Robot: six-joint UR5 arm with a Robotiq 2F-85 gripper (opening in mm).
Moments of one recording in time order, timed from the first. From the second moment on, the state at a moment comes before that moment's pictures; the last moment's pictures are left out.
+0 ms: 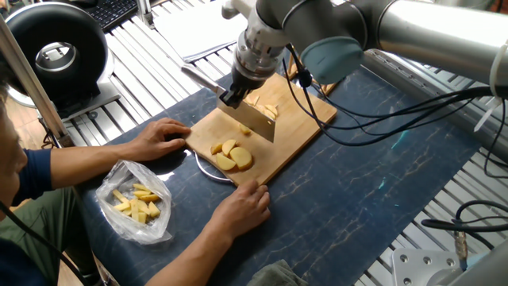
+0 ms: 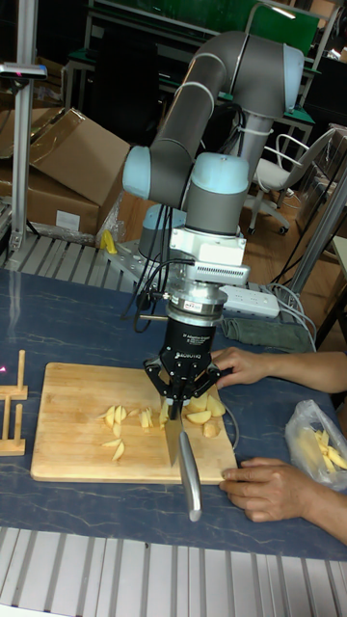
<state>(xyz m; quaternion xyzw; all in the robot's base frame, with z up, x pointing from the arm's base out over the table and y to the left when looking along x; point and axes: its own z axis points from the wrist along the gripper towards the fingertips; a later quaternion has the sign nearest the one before) 0.600 0.046 0.076 -0.07 0.98 0.02 0.18</state>
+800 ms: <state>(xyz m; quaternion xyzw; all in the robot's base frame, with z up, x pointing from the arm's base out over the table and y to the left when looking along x) 0.597 0.037 0.068 -0.09 0.98 0.01 0.19</state>
